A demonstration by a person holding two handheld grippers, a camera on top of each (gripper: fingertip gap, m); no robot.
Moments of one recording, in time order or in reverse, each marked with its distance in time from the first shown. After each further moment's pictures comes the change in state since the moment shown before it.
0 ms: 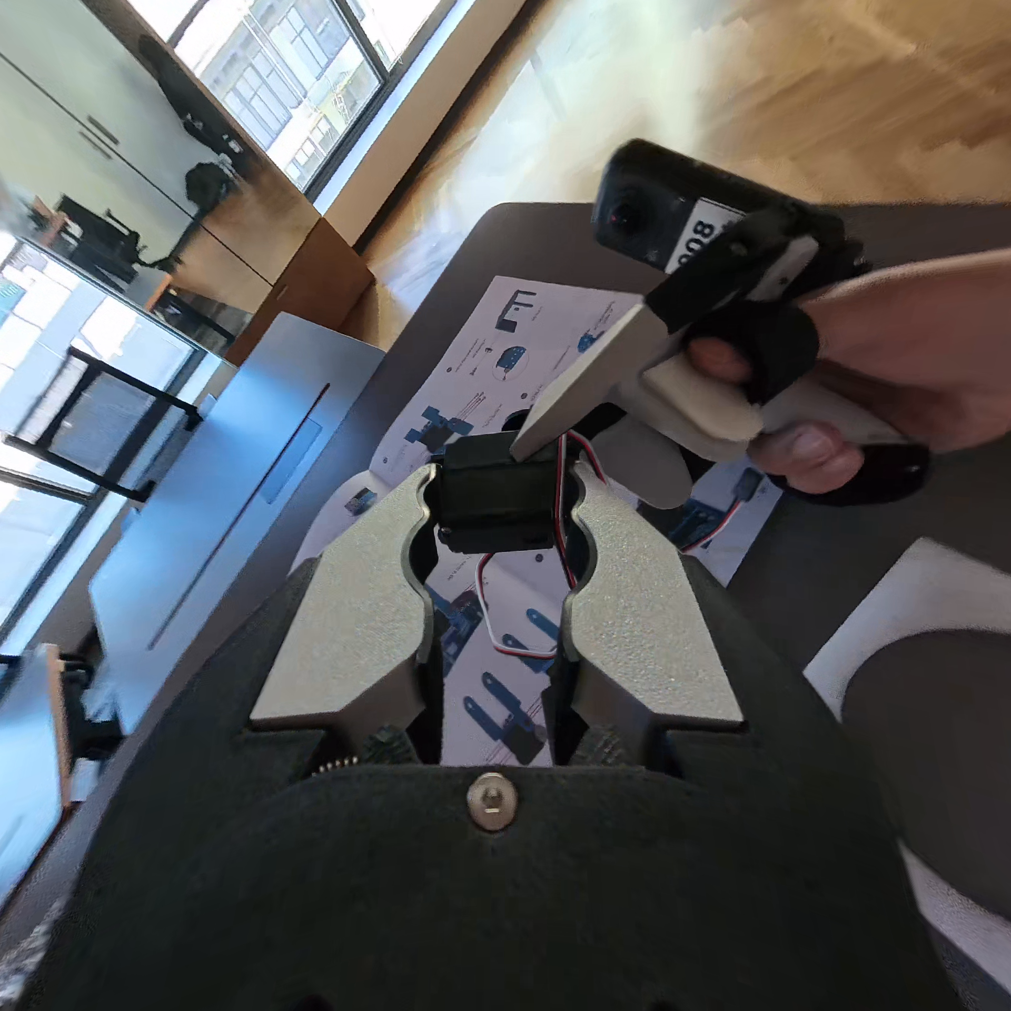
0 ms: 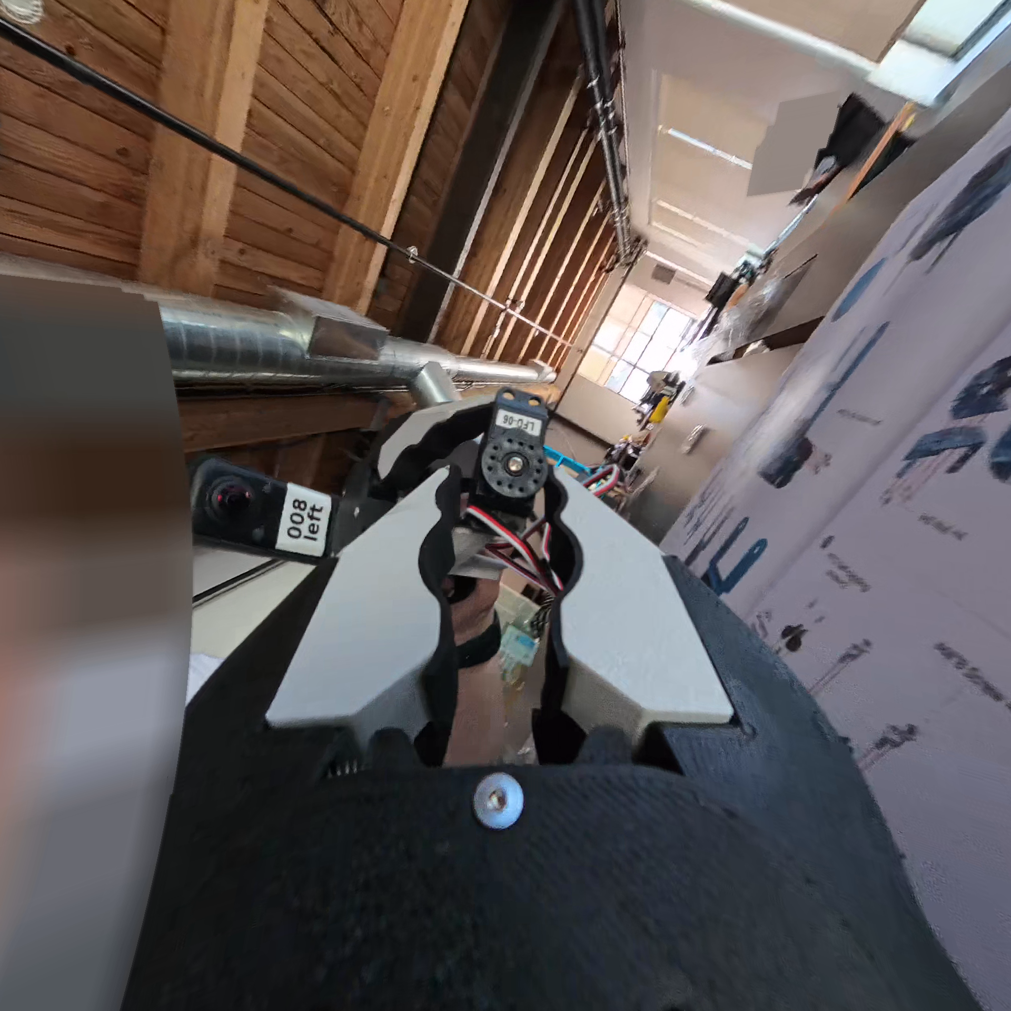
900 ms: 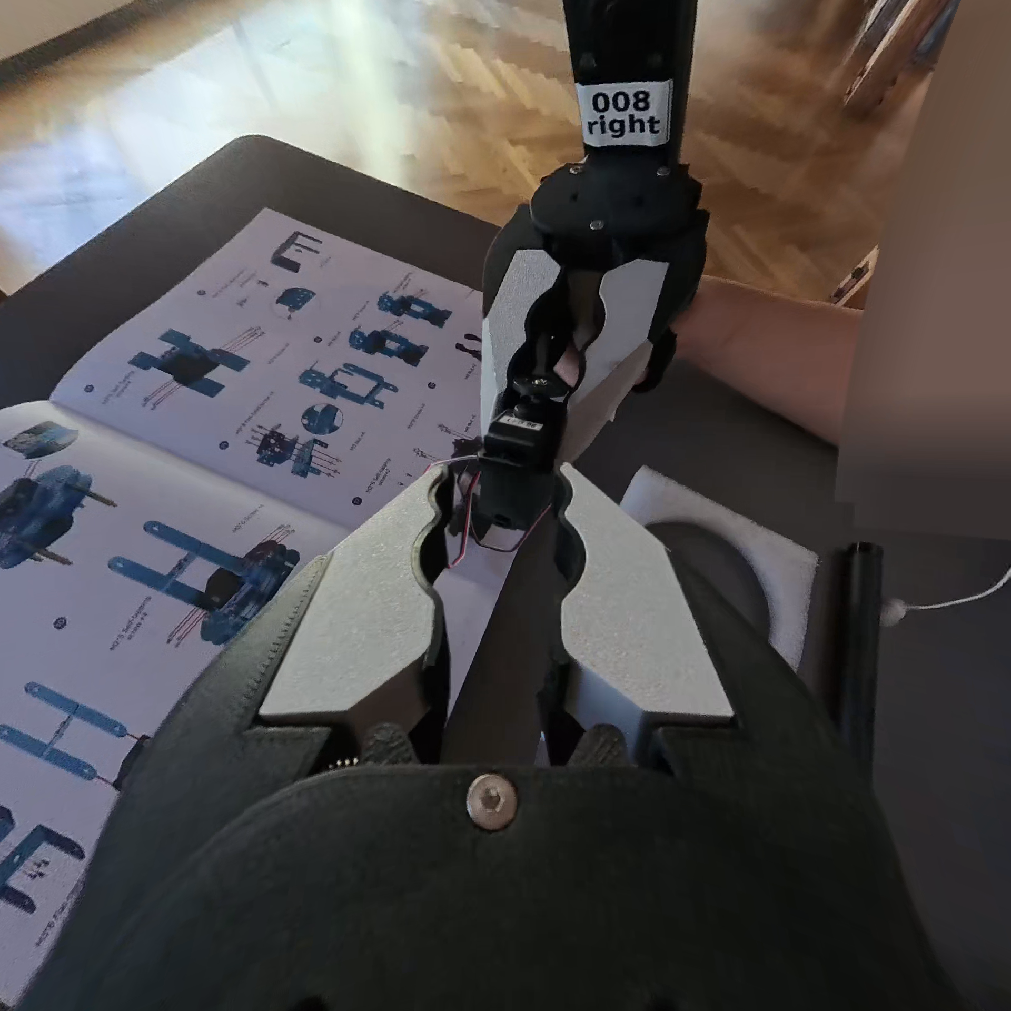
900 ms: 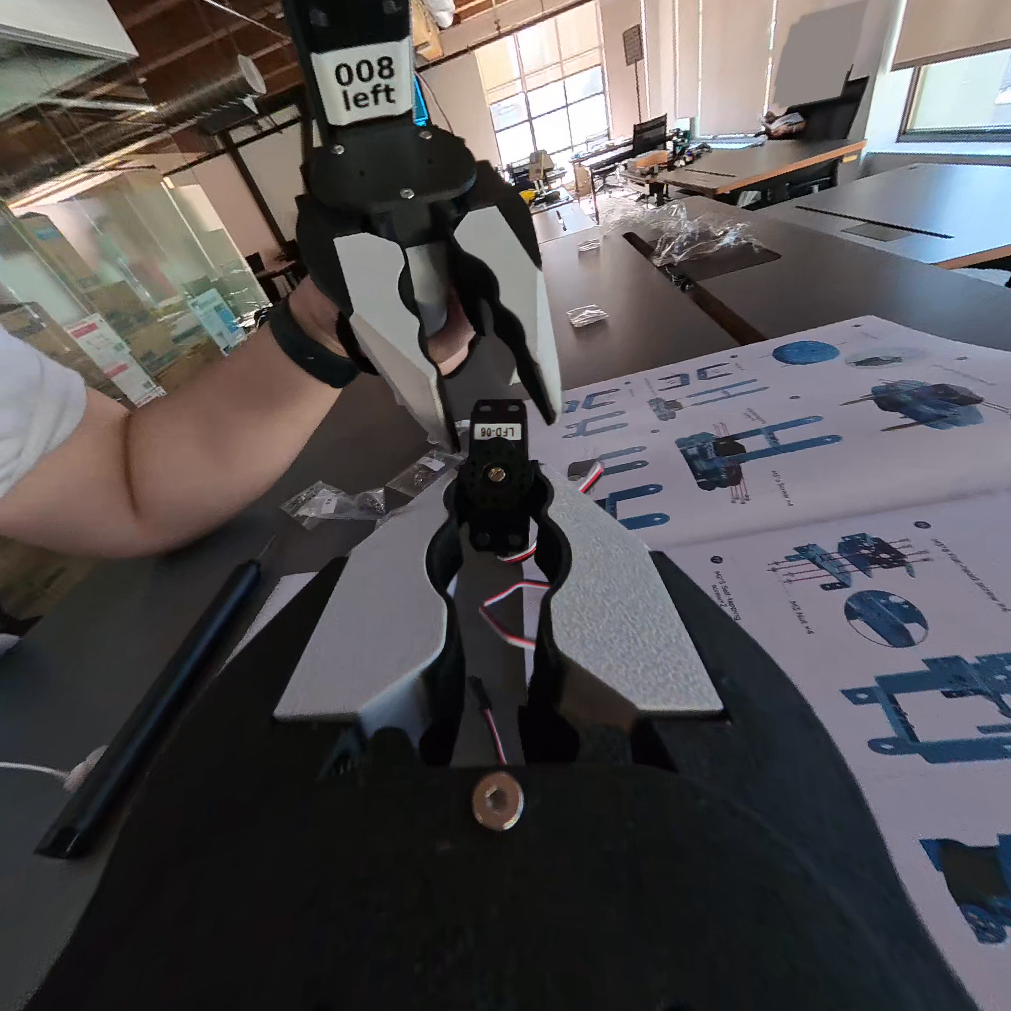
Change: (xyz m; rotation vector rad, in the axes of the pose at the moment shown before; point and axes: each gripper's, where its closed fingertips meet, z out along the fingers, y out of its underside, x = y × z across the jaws) left arm 0.034 0.025 -0.039 0.076 0.562 -0.372; right arm 0.001 0.058 -0.009 -0.532 0.189 -0.846
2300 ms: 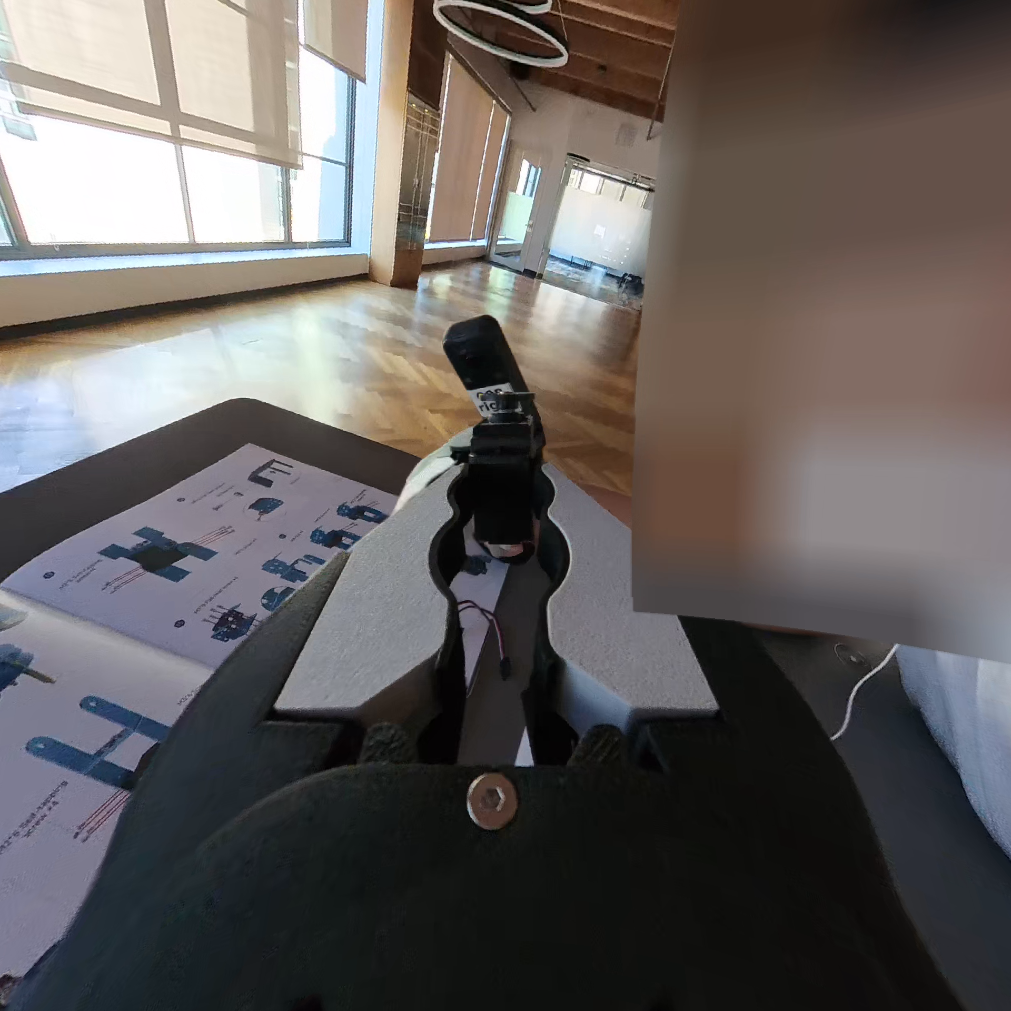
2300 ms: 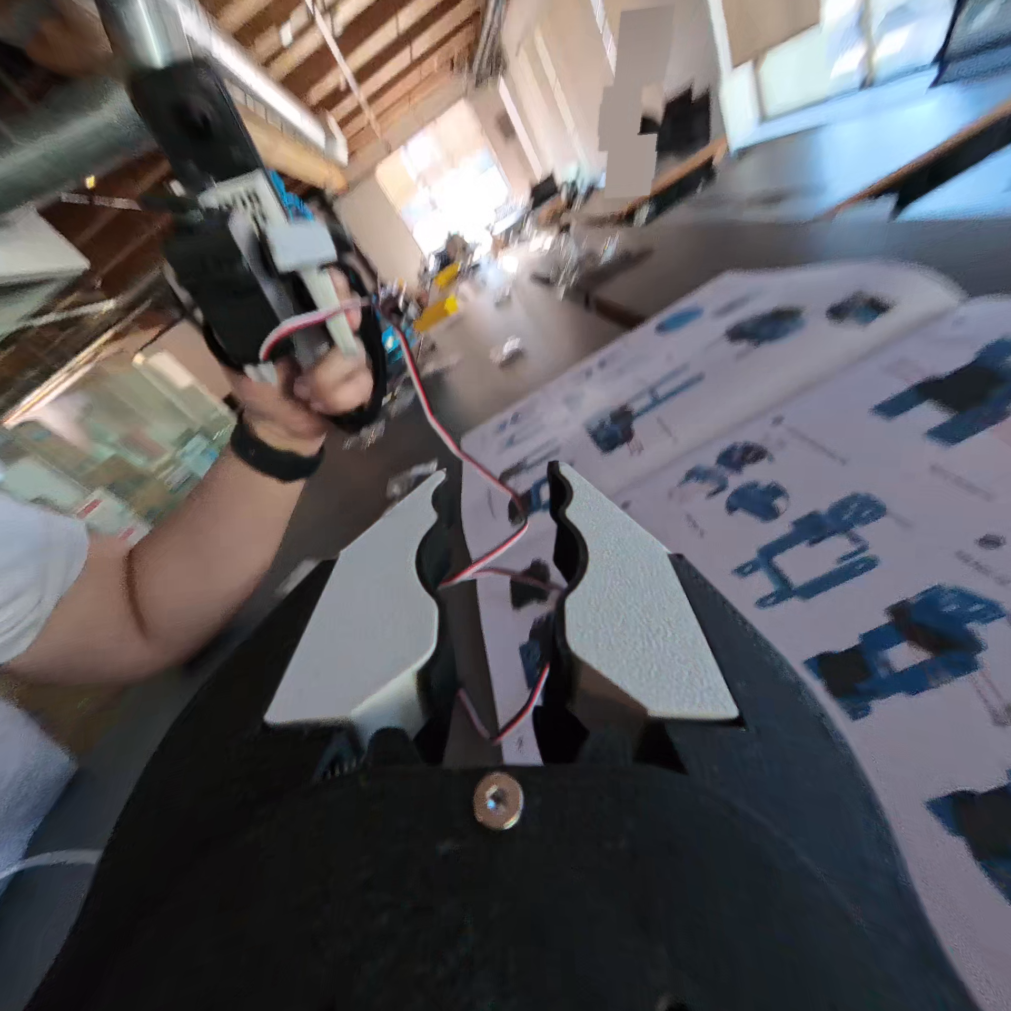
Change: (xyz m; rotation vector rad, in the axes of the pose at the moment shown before) left arm 0.011 -0.070 -0.048 0.484 0.170 -0.082; right arm 0.046 -0.006 -0.036 0.109 0.142 0.271
